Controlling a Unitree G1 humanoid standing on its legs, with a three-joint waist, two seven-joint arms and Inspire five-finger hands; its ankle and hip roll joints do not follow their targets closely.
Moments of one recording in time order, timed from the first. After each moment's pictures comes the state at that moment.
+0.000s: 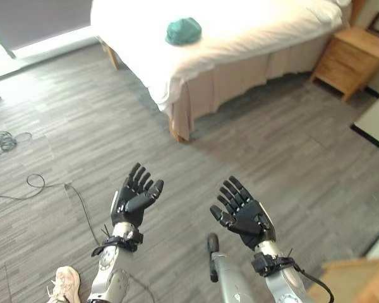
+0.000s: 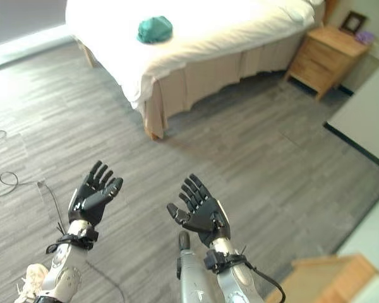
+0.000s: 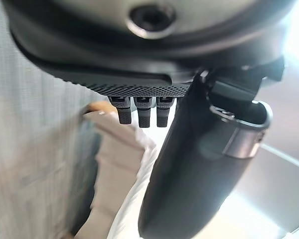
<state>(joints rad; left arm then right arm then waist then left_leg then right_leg) 0.12 0.21 -0.13 0.22 -0.82 -0.26 -0.01 0.26 -0.29 0.24 0.02 0.80 -0.17 0.12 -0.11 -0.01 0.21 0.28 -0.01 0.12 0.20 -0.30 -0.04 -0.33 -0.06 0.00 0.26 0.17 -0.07</state>
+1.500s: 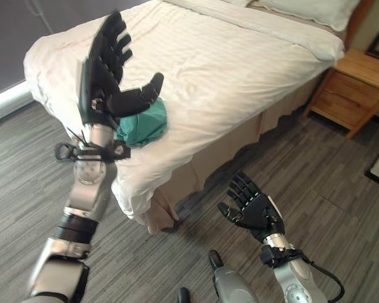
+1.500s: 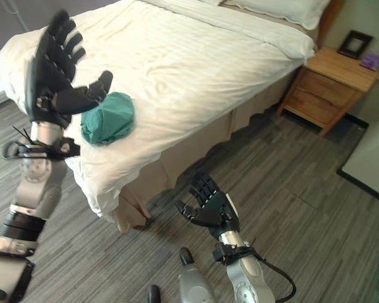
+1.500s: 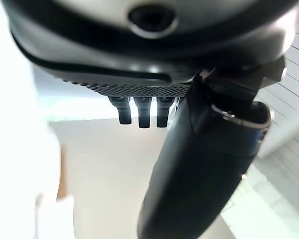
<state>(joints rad) -0.56 0.59 -0.14 0.15 -0.44 -0.38 0.21 0.17 -0.36 0.22 0.09 0.76 -0.19 0.15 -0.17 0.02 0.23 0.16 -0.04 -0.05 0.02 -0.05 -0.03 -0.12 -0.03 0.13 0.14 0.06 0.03</state>
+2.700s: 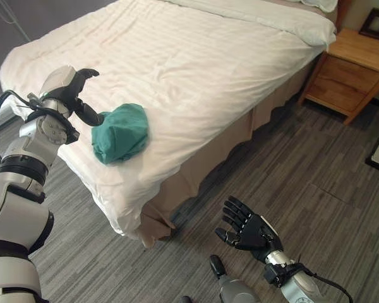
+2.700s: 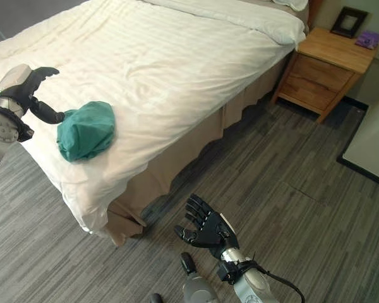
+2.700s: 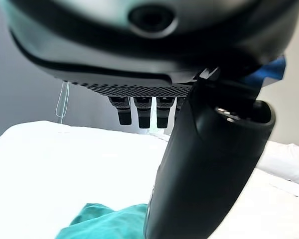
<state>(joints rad) -1.19 0.87 -0.67 1.14 0.04 -0.19 0.07 0.24 -0.42 0.25 0.10 0.77 -0.11 0.24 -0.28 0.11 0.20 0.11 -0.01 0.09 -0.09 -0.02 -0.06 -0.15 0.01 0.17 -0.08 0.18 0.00</state>
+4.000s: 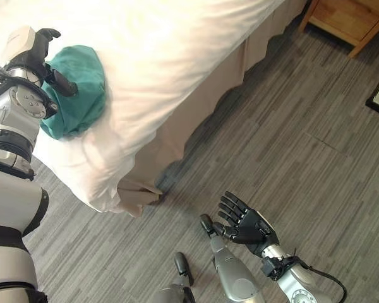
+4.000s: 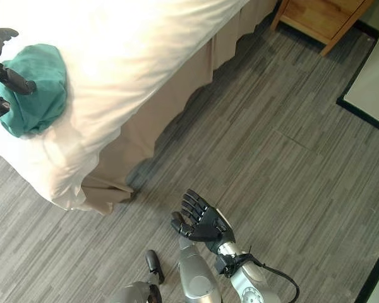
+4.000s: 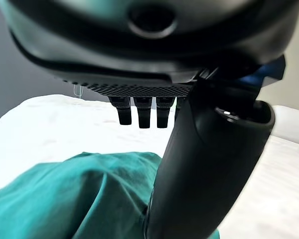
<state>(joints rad) -1.34 0.89 -0.70 1.26 0.05 -0.12 0.14 0.18 -0.43 0.28 0.11 0.84 -0.08 0.24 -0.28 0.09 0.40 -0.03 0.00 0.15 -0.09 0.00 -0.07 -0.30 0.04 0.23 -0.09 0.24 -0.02</state>
